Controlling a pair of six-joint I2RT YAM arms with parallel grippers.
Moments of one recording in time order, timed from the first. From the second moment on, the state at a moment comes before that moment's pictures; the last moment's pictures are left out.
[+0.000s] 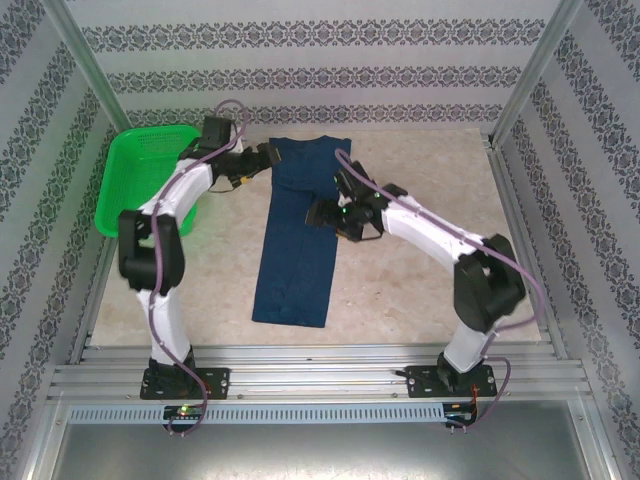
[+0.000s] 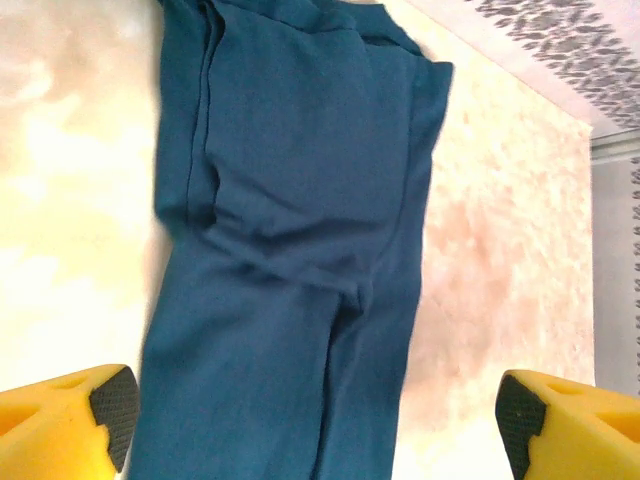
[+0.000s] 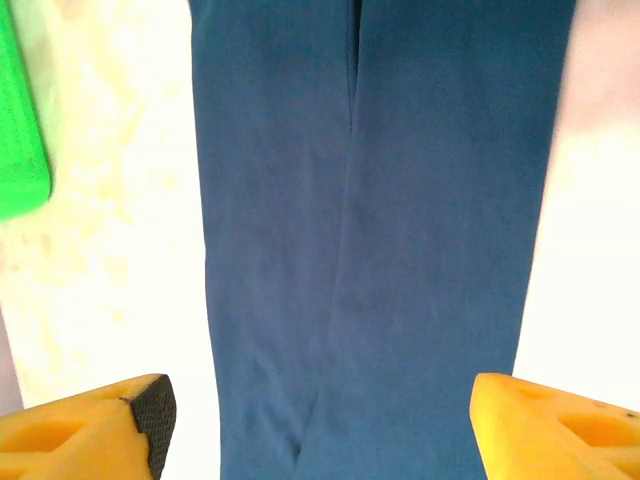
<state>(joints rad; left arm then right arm) -0.11 1.92 1.60 -0.50 0.45 -0.56 0.60 1.69 1.30 -0.62 -0.27 0.87</state>
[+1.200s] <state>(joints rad) -0.34 1.21 0.44 -0.49 0.52 -0.88 0.93 1.58 0.75 -0.31 -0.31 1.26</state>
